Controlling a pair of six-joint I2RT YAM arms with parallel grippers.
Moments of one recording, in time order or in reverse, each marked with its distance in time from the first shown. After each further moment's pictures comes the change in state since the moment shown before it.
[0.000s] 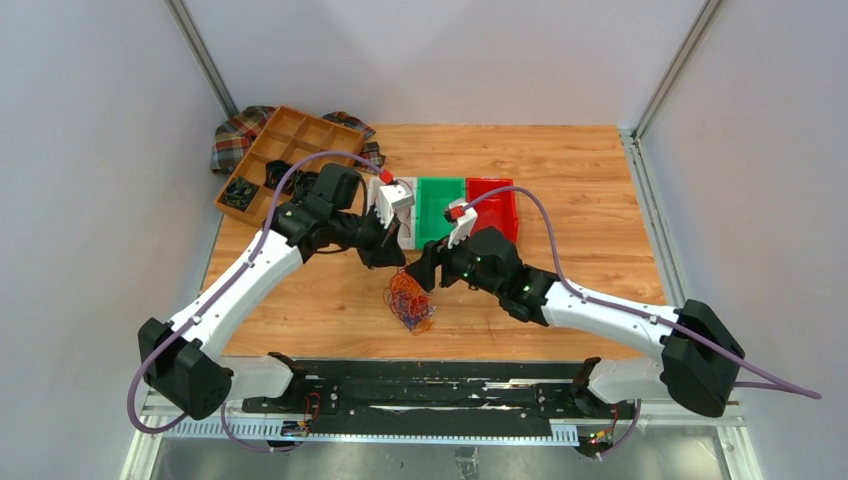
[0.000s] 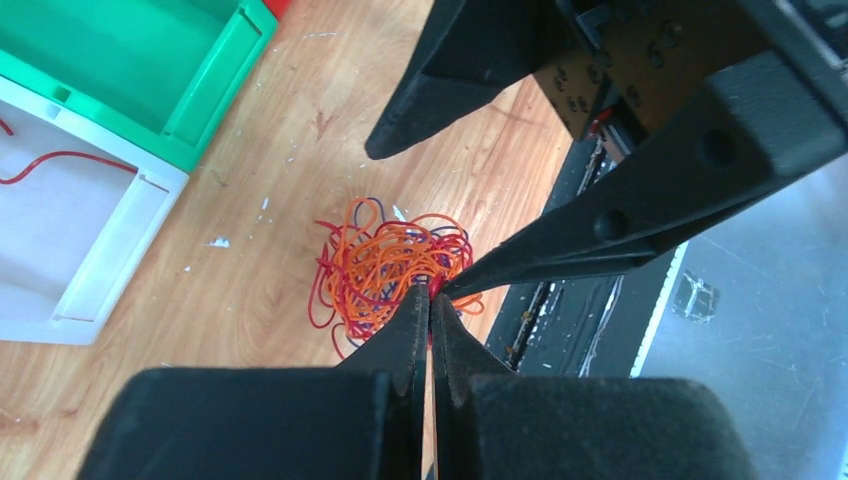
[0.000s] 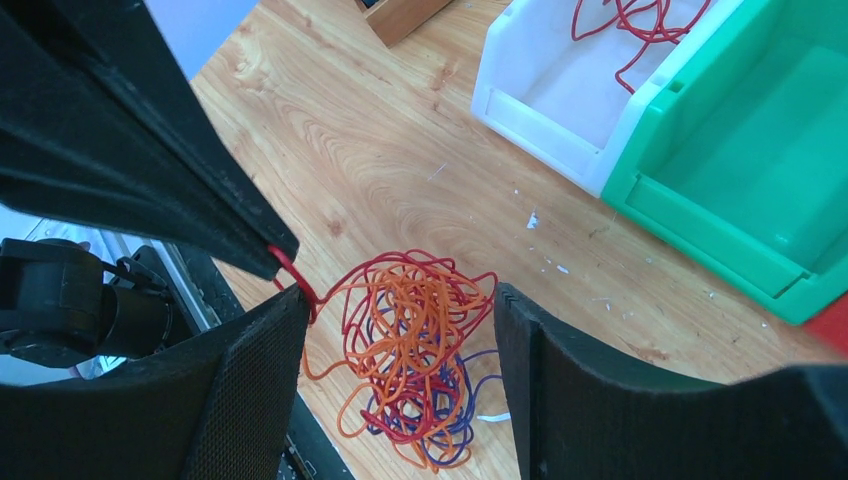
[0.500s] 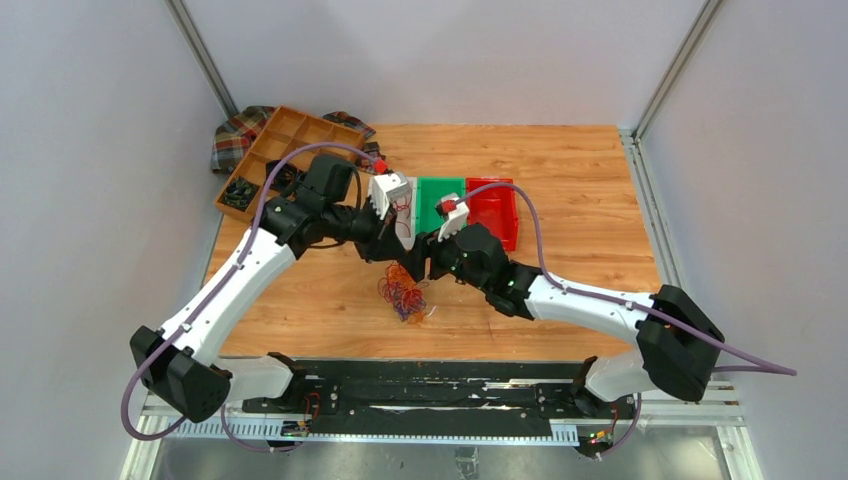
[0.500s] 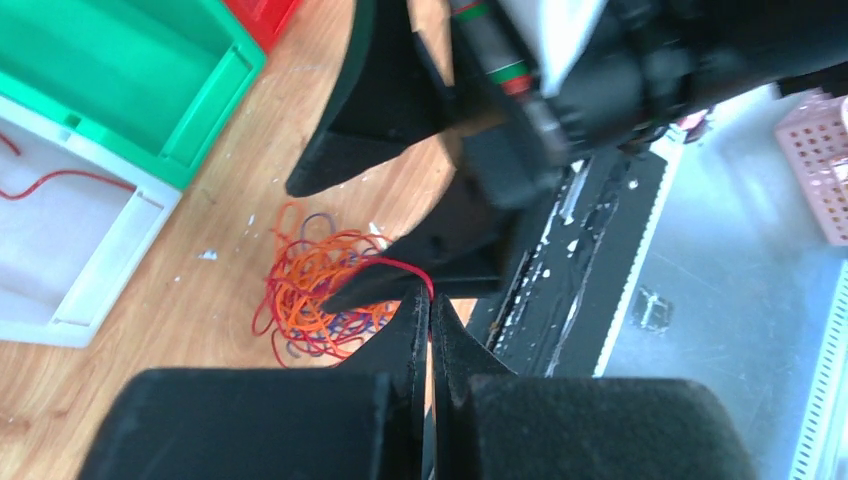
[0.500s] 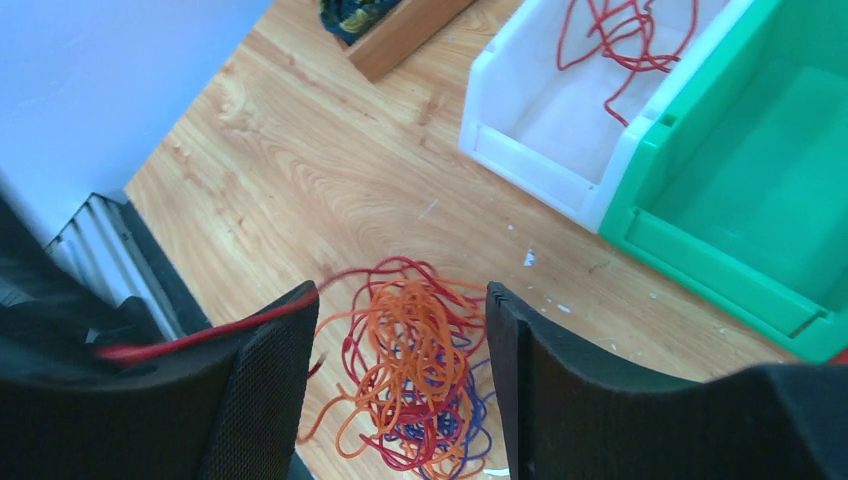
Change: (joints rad) left arm 0.006 -0.015 0.074 -0.050 0.014 -0.054; right arm 0.006 0.120 0.054 0.090 0.055 0.035
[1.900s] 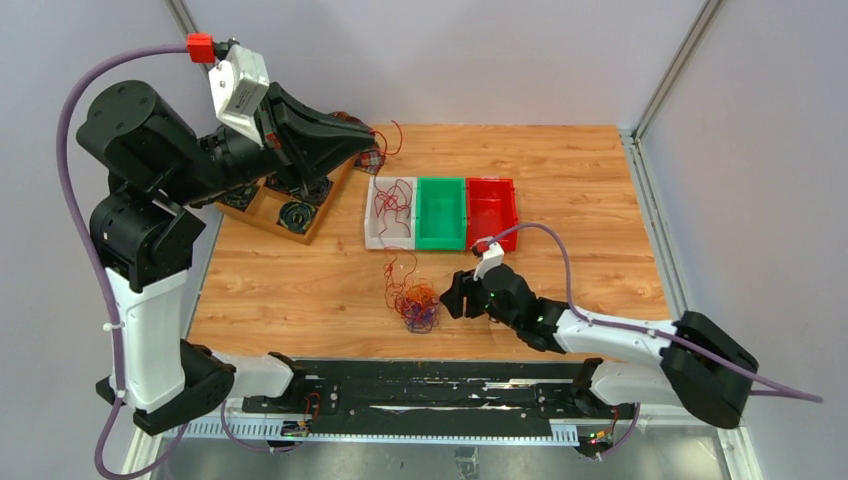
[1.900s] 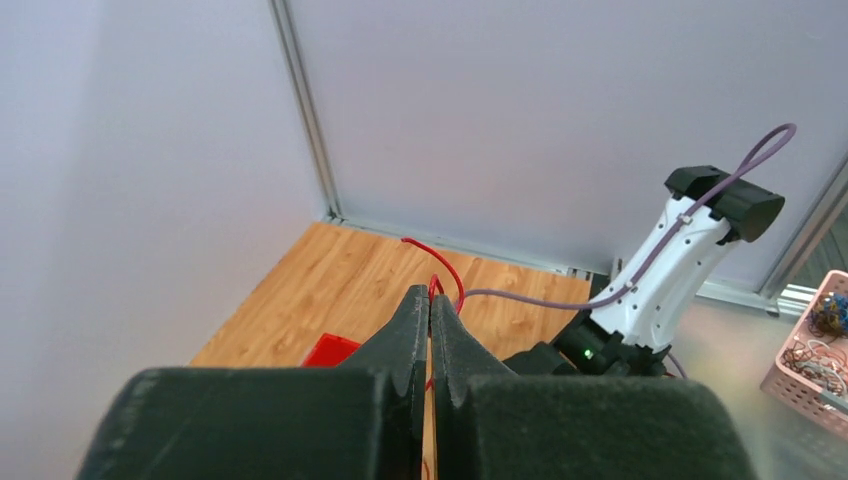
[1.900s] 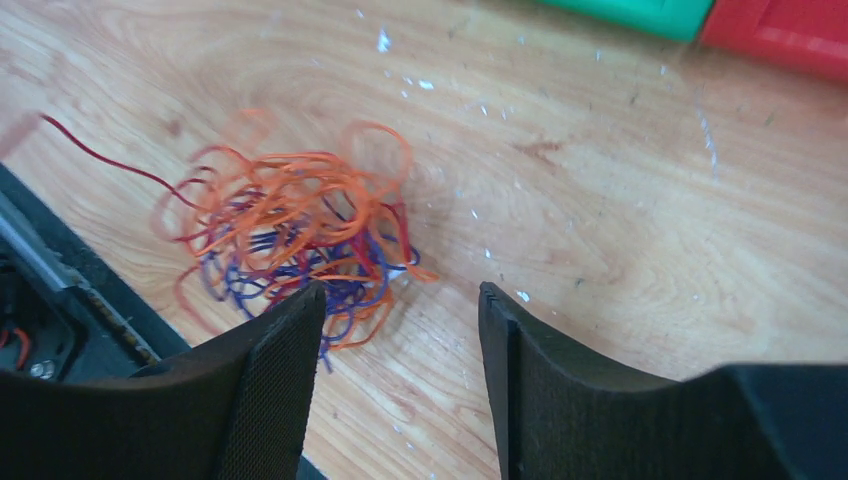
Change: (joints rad) left arm -0.006 0.064 1.038 0.001 0.033 -0.190; right arm 0.000 -0.147 -0.379 -0.018 0.108 0.097
